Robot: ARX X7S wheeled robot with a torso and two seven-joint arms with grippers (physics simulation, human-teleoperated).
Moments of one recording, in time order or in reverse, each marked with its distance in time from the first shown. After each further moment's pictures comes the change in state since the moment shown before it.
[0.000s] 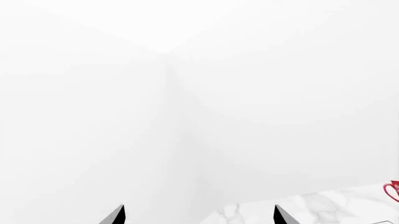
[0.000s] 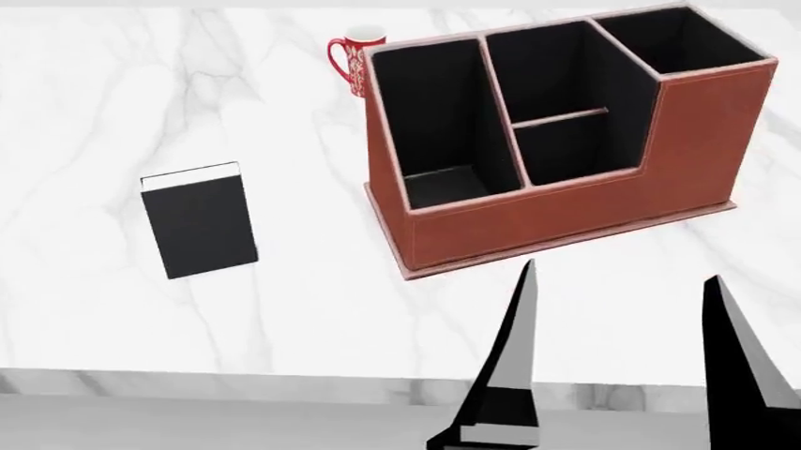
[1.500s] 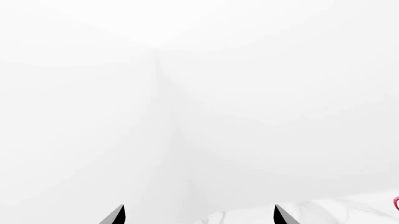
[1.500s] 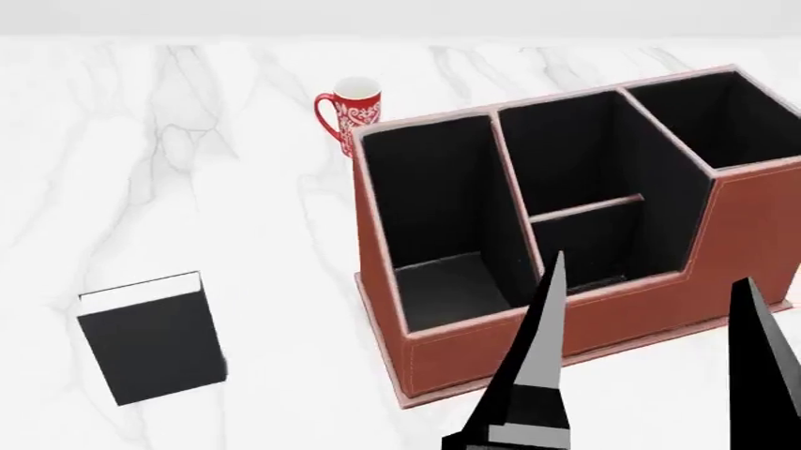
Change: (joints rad) left arm -0.047 0.000 0.020 0.000 0.024 -0.051 0.025; right arm 0.040 0.134 -0.109 0.009 0.046 -0.160 0.156
